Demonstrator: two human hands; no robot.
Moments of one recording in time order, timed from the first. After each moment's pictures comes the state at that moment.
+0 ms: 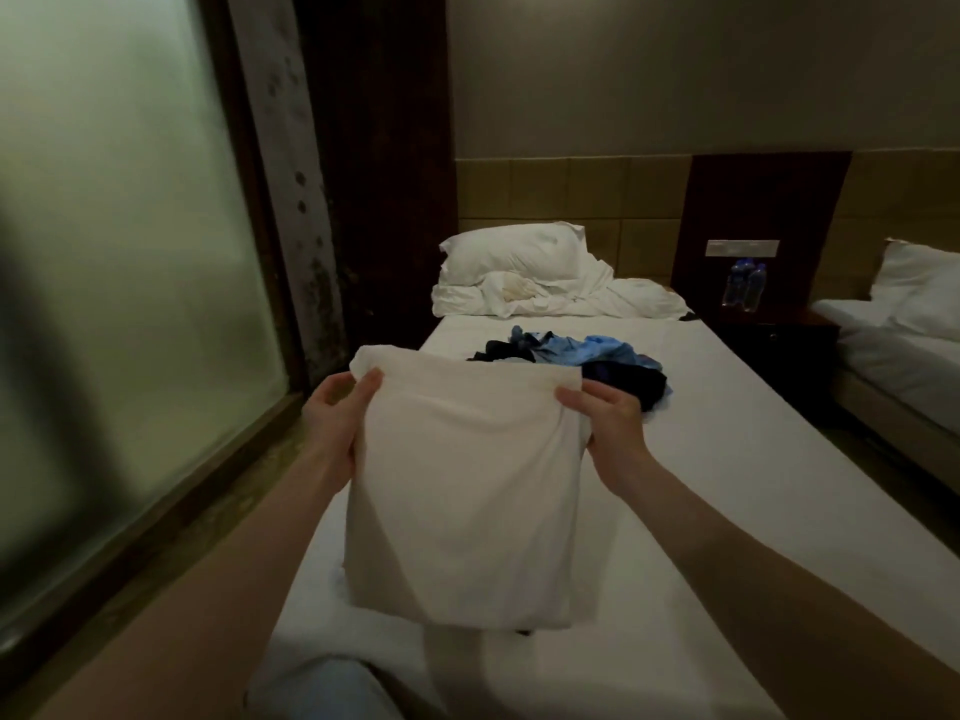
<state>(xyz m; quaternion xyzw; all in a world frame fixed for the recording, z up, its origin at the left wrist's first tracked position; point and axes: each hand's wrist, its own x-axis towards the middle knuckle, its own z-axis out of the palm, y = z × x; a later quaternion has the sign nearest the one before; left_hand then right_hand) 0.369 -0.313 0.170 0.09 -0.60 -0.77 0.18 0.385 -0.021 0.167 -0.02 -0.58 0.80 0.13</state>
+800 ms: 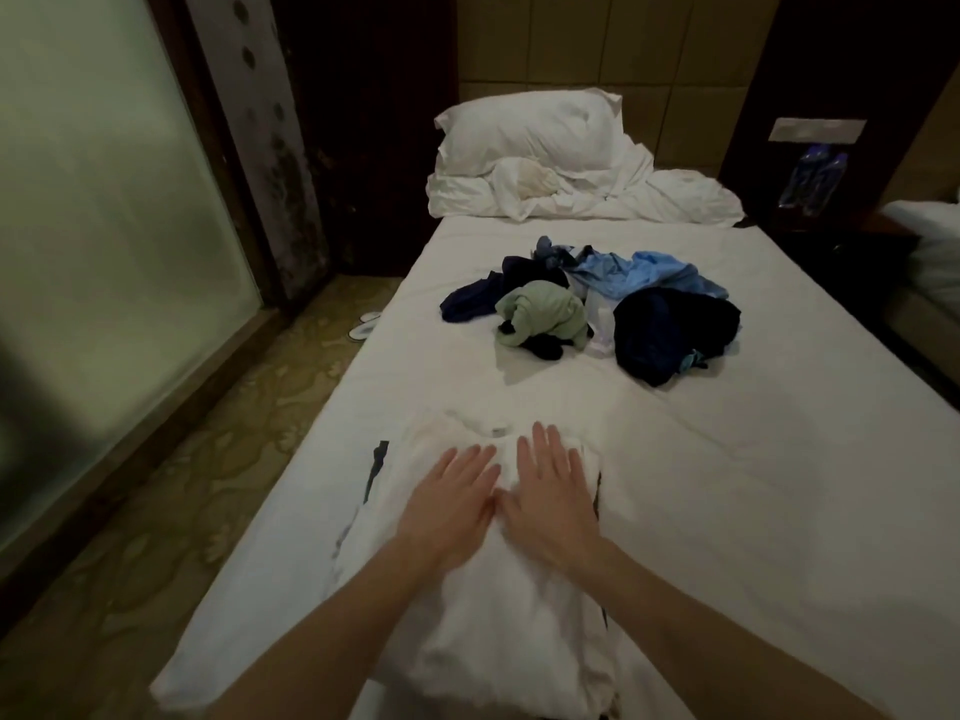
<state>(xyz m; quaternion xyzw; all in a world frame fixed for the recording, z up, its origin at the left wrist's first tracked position) 0.222 -0.273 -0.042 -0.26 -0.96 -0.05 0.10 0.238 -0.111 -0.024 0.05 -0.99 0.11 0.00</state>
